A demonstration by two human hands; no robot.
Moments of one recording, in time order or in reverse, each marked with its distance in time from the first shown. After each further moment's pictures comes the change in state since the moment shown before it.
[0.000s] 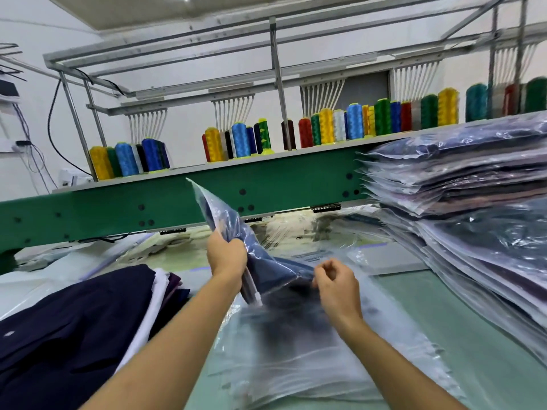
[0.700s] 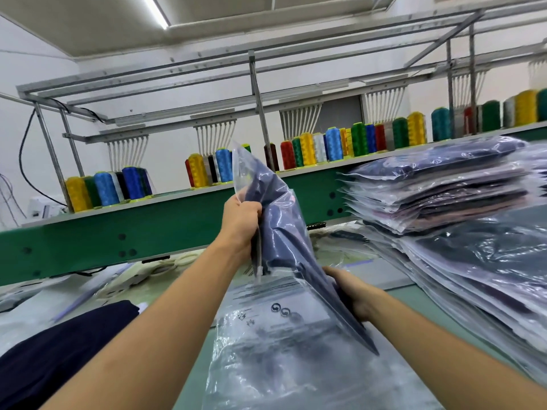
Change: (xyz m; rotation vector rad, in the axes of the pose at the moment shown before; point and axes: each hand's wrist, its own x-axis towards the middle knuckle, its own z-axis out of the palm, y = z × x) left_hand -0.009 0.119 0.028 -0.290 -0.529 0.063; right_hand 0.068 -0.031 -0.049 0.136 -0.515 0.682
